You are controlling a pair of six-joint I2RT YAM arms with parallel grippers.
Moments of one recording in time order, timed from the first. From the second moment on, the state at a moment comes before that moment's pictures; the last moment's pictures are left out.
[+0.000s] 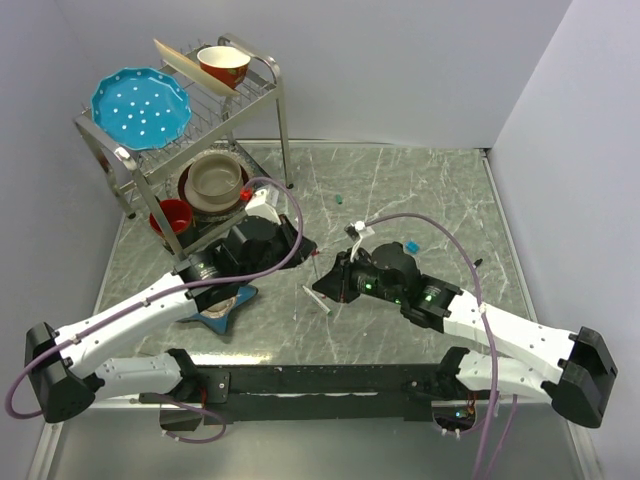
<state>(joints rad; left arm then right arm) -0.92 1.11 1.00 -0.30 -0.23 -0.91 0.91 1.01 0.67 -0.01 -0.14 0.61</state>
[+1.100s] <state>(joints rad) -0.94 0.93 1.06 -0.40 -0.13 -0.80 0.97 0.95 0.73 -0.03 -0.04 0.47</state>
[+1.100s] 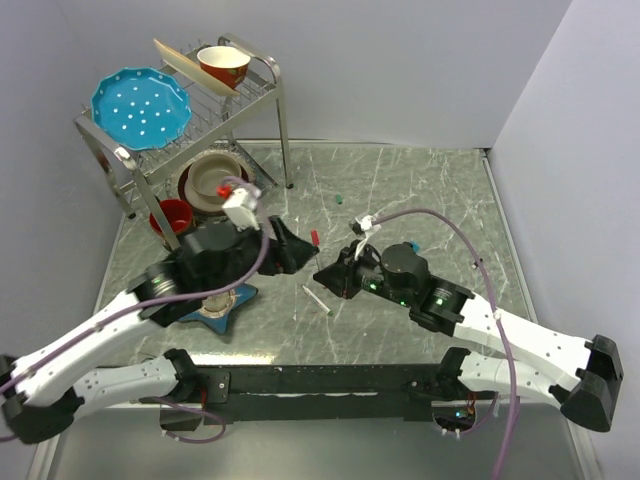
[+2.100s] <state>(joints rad) -0.94 0.84 1.02 -0.18 0.16 -0.54 0.97 0.81 0.62 0.28 -0.52 0.64</state>
